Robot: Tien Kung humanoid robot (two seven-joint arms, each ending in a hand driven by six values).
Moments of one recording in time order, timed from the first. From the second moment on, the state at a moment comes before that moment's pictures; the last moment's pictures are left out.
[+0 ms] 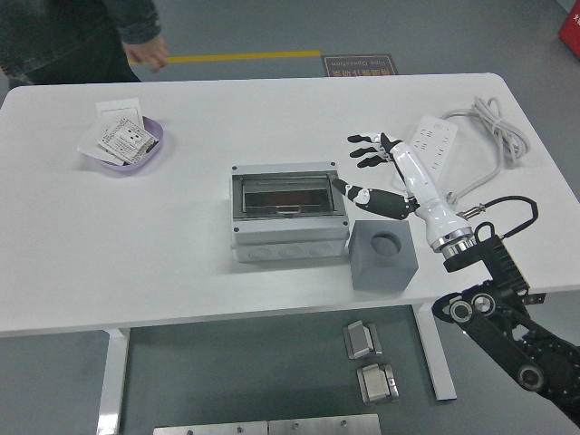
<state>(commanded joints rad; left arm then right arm) 0.12 0.05 -1.71 -0.18 1.53 0.03 0.43 0.18 -0.29 1.06 1.48 -1.62 -0.38 0.15</state>
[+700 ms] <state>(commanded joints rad) 0.12 0.06 -1.72 -0.18 1.54 0.03 0.43 0.01 -0.20 1.19 1.44 -1.20 -0.36 0.40</state>
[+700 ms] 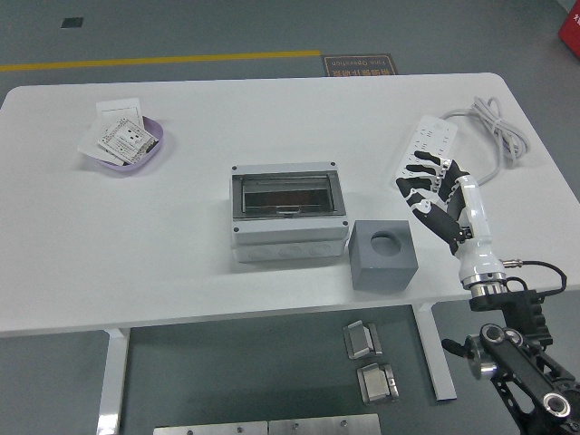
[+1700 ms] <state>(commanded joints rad) 0.12 0.05 -1.71 -0.18 1.52 0.03 0.43 0.00 -0.18 1.23 1.41 -1.22 -0.34 0.39</state>
